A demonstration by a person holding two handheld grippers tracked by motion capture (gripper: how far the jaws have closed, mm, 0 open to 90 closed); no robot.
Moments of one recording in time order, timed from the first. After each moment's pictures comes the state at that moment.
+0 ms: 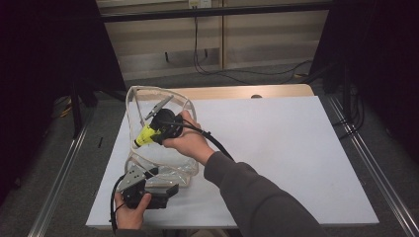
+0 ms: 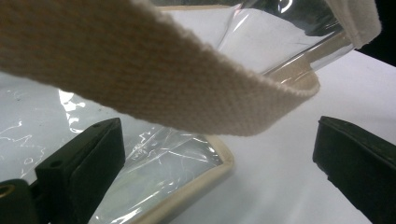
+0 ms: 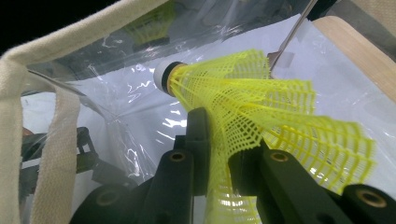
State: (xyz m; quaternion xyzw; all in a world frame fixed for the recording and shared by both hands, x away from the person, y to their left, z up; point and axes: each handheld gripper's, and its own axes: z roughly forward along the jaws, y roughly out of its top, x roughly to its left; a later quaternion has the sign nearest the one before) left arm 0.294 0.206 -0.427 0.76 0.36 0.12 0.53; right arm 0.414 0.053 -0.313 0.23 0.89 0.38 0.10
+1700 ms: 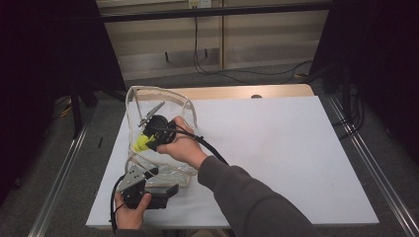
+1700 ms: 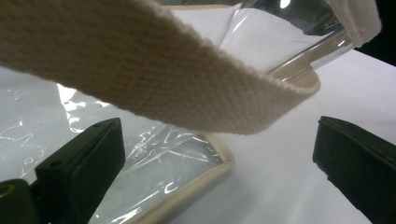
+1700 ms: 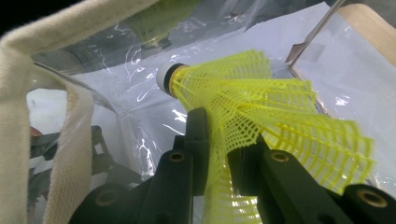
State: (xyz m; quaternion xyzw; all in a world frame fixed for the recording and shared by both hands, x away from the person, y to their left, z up) left arm 0.294 0.206 -0.428 0.76 0.36 0.12 0.53; right arm 0.409 0.071 -0.325 0.23 0.90 0.37 0.08
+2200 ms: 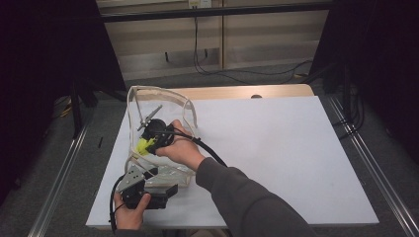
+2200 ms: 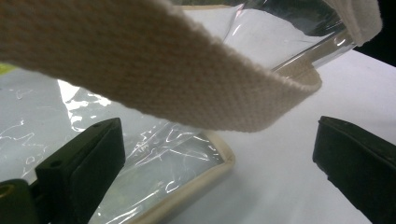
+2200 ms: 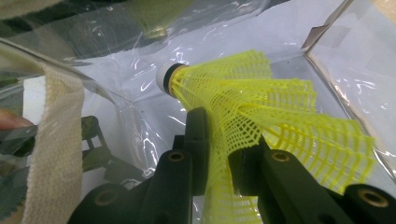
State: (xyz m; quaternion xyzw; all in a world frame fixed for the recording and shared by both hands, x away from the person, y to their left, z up) left arm 0.294 0.208 -0.428 0.76 0.36 0.12 0.53; right arm 0.411 0.078 -0.339 0.23 0.91 0.35 0.06
